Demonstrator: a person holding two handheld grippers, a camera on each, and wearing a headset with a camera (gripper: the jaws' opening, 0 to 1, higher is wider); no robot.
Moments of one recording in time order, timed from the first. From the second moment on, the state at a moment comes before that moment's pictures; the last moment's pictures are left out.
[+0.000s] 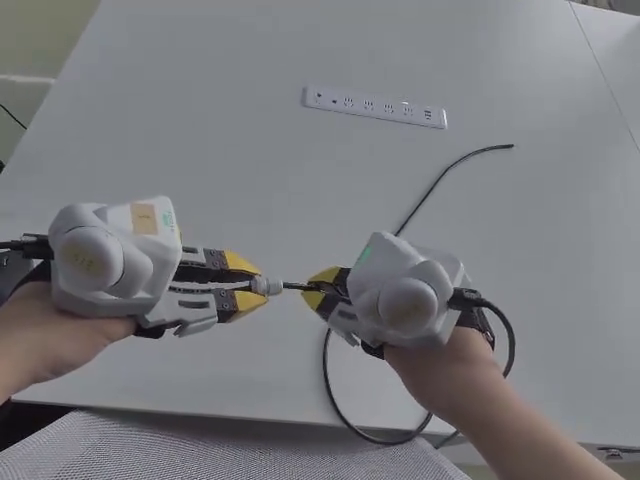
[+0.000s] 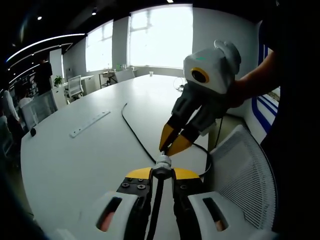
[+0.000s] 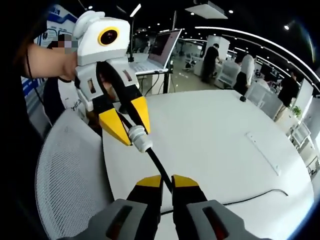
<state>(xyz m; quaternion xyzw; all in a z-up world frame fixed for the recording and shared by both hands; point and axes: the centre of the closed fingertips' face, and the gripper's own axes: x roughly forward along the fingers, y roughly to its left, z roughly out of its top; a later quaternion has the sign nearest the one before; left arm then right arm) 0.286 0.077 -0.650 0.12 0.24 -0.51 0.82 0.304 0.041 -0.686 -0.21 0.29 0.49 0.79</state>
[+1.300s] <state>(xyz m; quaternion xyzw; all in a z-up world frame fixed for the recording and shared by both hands) 0.289 0.079 -0.654 0.11 0.24 -0.51 0.82 0.312 0.038 -0.679 -0.27 0.26 0.48 0.79</state>
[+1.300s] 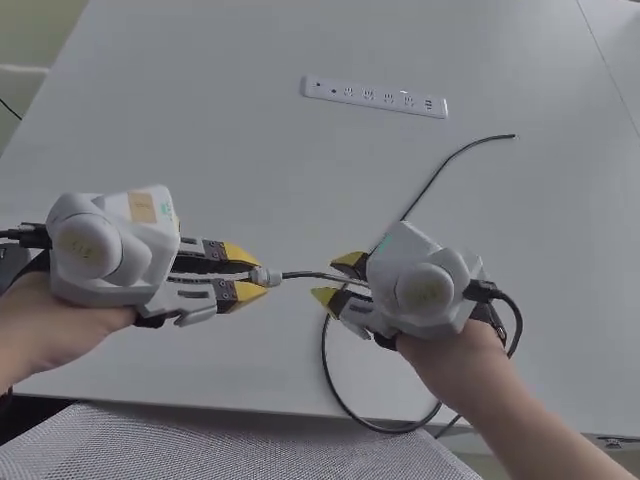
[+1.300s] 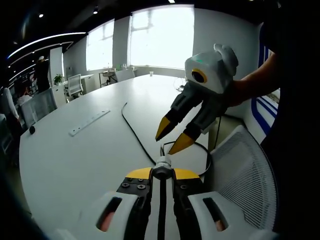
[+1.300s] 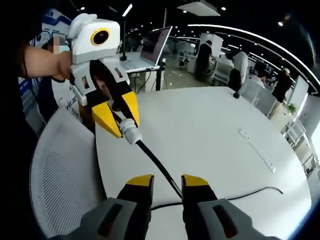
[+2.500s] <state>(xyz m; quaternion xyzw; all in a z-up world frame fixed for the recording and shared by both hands) 0.281 0.077 -0.644 0.11 0.23 -0.52 0.82 0.295 0.057 -0.673 -0.24 0.27 0.50 0.78</state>
